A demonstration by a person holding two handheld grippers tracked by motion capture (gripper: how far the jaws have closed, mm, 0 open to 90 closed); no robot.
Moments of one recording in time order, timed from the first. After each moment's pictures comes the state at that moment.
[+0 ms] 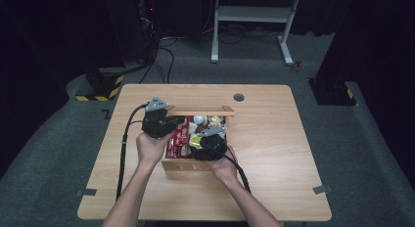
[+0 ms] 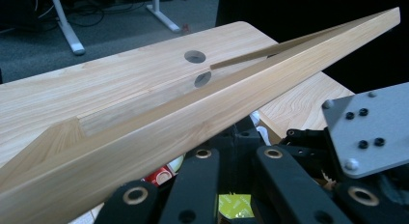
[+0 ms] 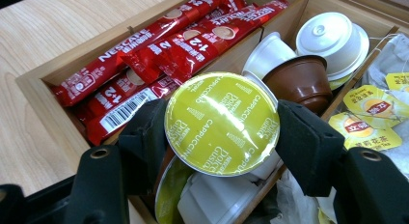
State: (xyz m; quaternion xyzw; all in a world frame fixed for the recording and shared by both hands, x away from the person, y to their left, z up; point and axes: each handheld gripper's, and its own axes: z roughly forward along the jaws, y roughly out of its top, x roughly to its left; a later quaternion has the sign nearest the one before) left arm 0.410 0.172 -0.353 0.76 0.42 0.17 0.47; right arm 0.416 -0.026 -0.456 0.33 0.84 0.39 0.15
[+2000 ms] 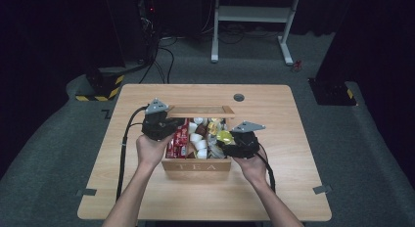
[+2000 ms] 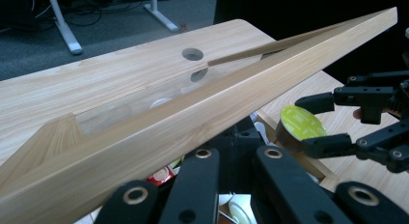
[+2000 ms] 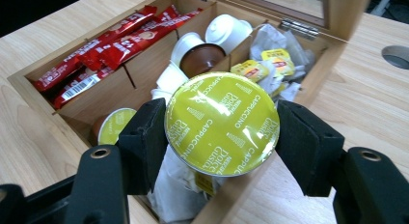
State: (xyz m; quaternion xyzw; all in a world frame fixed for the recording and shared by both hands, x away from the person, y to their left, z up) left arm 0.406 0.172 -0.358 0.76 0.41 0.17 0.47; right arm 0.413 -0.118 -0.429 0.38 0.81 0.42 0.16
